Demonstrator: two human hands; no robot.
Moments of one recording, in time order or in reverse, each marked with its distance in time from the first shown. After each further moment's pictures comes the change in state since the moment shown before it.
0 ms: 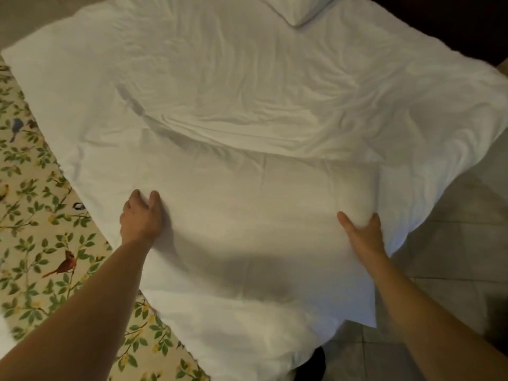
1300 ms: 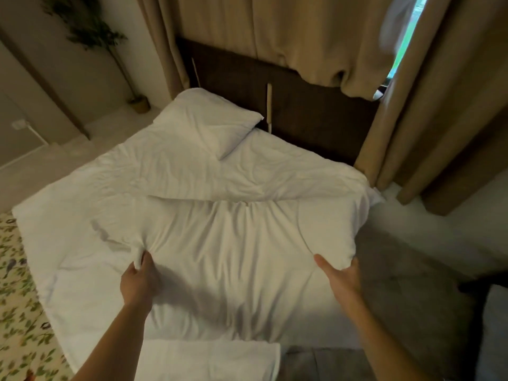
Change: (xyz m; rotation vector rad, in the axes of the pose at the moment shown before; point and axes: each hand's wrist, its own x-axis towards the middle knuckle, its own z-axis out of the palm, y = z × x) left_hand -0.256 0.301 -0.028 -0.473 0.111 0.033; right_hand -0.014 -0.080 -0.332 0.616 0.107 -0.232
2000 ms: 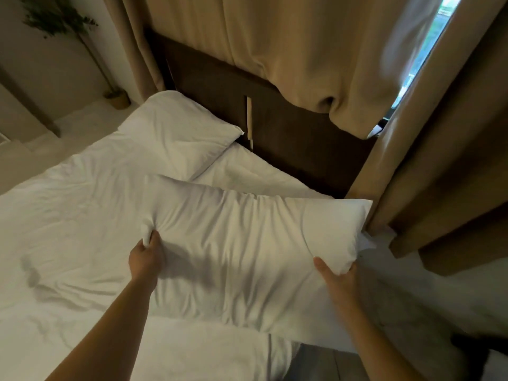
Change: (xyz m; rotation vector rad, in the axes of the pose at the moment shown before) left_hand 0.085 0.176 0.271 -0.045 -0.061 -0.055; right_hand 0.282 -0.074 0.009 0.003 -0.028 -0.041
